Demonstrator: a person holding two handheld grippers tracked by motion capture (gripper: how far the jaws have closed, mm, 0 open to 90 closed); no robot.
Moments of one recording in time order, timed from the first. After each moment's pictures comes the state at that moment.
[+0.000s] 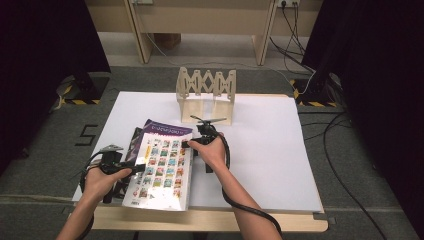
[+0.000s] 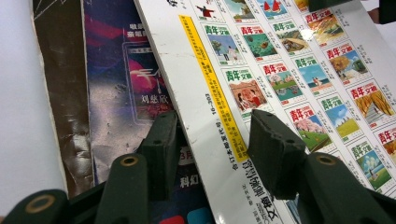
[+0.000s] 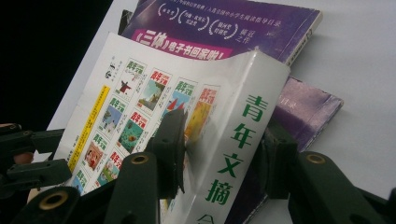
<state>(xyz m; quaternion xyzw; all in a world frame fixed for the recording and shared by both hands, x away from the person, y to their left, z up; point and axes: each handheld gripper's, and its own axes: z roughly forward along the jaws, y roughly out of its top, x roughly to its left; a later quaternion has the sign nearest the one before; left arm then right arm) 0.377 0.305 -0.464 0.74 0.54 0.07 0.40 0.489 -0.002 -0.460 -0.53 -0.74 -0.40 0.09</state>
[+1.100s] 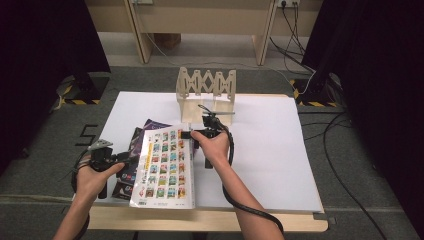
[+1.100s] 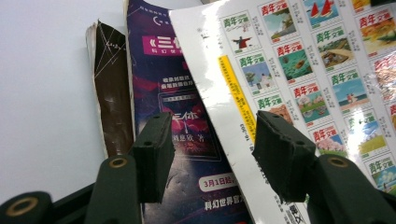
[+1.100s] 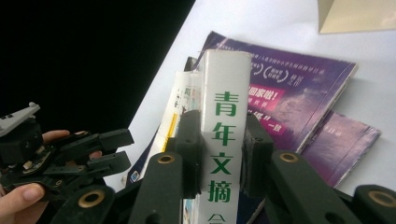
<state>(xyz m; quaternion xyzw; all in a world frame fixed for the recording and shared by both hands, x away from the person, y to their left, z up) 0.374 0.319 -0.443 0.71 0.54 0.13 0.44 0.476 -0.015 -0.410 -0.51 -0.70 -0.48 0.12</state>
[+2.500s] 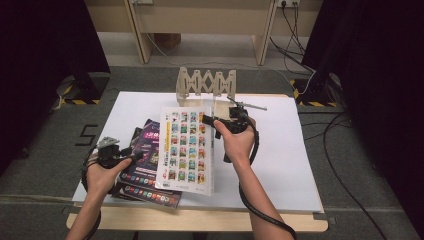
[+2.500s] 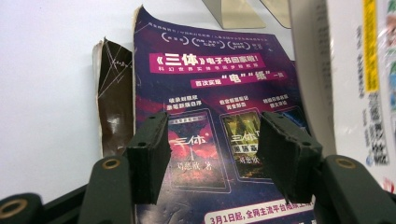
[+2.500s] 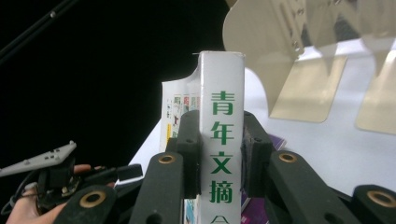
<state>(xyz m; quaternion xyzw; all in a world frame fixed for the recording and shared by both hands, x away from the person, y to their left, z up) 0.386 0.304 -0.451 0.70 0.55 0.17 0.43 0.451 -0.077 -0.353 -0.50 -0.65 -0.56 0.00</state>
